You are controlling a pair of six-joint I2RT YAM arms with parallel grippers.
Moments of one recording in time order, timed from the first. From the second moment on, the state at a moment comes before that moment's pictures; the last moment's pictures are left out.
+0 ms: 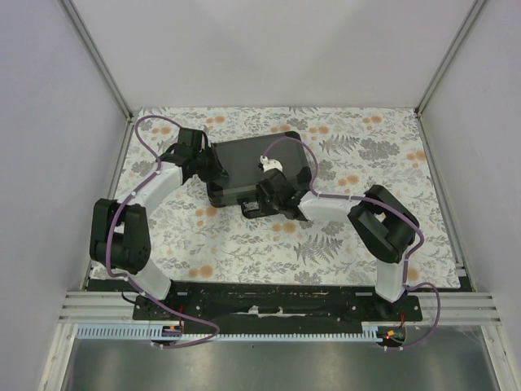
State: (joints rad) left arm -0.24 1.64 1.16 -0.38 0.23 -0.54; right arm 0.82 1.90 1.14 -0.02 0.16 0.52
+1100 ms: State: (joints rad) left arm -0.24 1.63 1.14 -0.36 0.21 -0.55; right arm 0.84 1.85 1.12 0.01 0.24 0.43
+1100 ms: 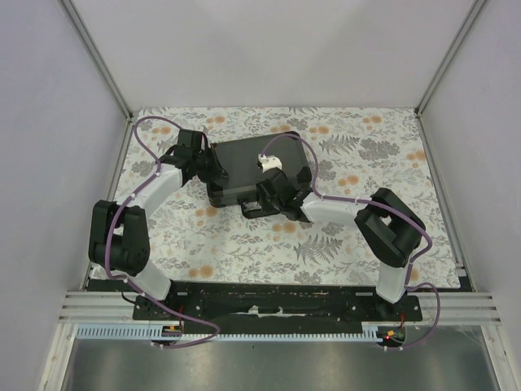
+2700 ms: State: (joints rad) left arm -0.24 1.63 1.14 -0.36 0.21 -0.55; right arm 0.86 1.91 1.15 -0.01 0.28 0.37
